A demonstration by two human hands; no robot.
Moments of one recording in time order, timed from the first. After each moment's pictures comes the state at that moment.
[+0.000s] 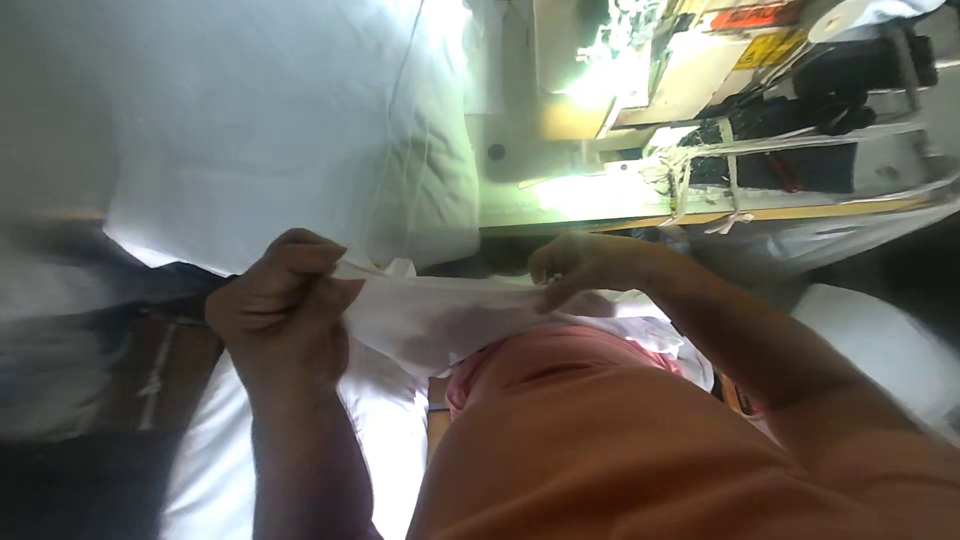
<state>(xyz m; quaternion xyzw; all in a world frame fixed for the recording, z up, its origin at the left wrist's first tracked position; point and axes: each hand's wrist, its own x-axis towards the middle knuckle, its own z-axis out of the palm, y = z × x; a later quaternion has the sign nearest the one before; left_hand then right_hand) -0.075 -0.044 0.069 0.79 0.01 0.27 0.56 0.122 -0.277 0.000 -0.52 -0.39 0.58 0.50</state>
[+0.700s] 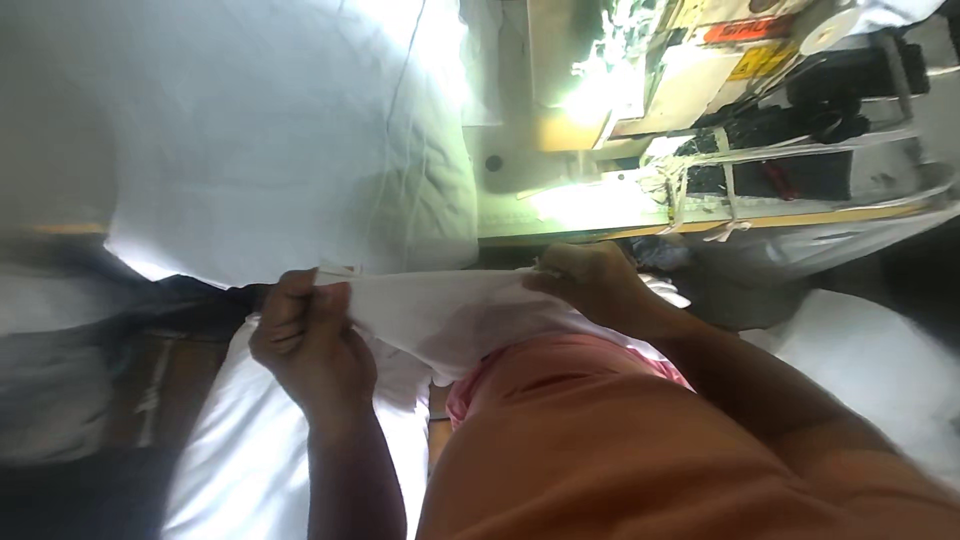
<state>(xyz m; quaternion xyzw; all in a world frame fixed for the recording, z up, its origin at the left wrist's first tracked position) -0.077 -0.058 0.037 0.72 0.16 0.38 0.55 0.089 -0.286 -0.007 -0.72 -0.46 0.13 0.50</state>
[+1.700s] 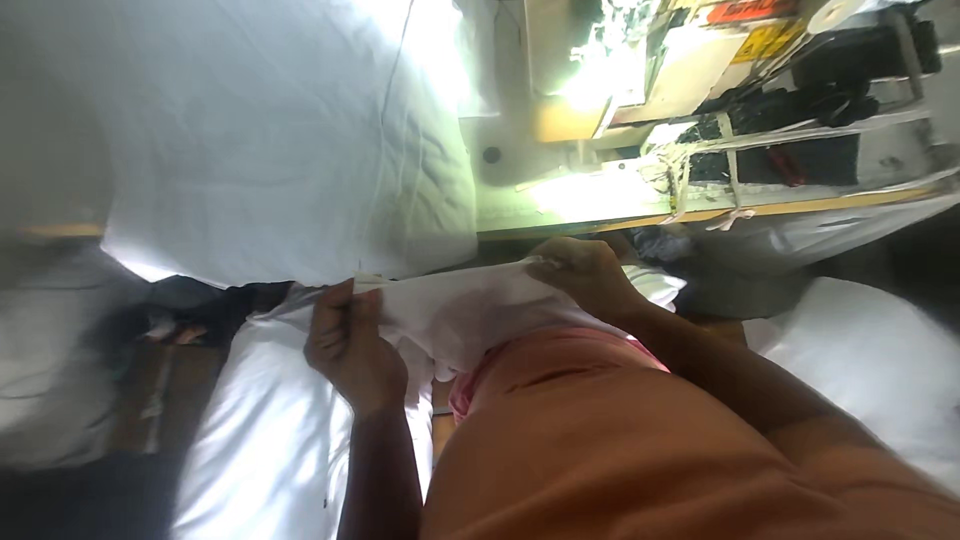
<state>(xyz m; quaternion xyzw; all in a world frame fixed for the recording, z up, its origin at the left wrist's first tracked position) -0.081 -0.078 0.008 0.71 0.21 0.39 0.55 0.079 -0.280 -0.033 -0.70 -0.33 0.21 0.60</state>
